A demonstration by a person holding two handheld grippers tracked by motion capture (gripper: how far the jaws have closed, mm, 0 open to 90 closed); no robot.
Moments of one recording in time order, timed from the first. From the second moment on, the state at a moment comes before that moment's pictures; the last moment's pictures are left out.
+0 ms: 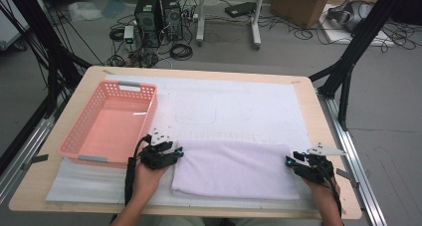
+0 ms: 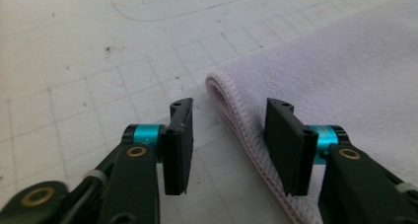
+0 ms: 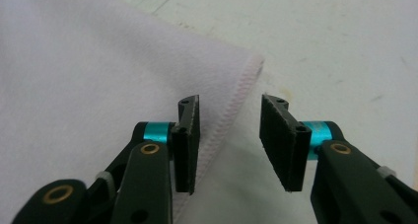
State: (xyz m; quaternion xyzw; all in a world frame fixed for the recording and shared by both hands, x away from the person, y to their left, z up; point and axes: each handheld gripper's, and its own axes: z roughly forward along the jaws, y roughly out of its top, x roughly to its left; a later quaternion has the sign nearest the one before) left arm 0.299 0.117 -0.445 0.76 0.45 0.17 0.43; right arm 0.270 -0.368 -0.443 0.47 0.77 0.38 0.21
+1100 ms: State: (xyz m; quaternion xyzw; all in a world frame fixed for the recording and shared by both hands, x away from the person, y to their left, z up) left arm 0.355 0.104 -0.426 0.71 0.46 0.15 0.50; right arm 0.322 -0.366 -0.437 0.48 0.73 0.43 0.23
